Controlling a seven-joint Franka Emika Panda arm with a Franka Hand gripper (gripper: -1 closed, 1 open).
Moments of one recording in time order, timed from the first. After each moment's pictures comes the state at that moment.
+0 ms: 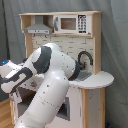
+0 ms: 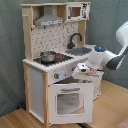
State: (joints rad) arm -0.79 0.54 1.79 -2.36 -1.06 2.18 -0.13
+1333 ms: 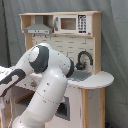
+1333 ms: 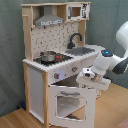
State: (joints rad) arm -0.64 0.53 1.79 -2.38 -1.05 2.18 0.25
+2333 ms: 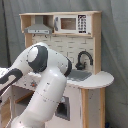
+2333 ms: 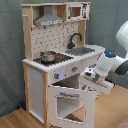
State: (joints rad) arm -0.57 0.53 1.79 -2.37 -1.06 2.18 0.56
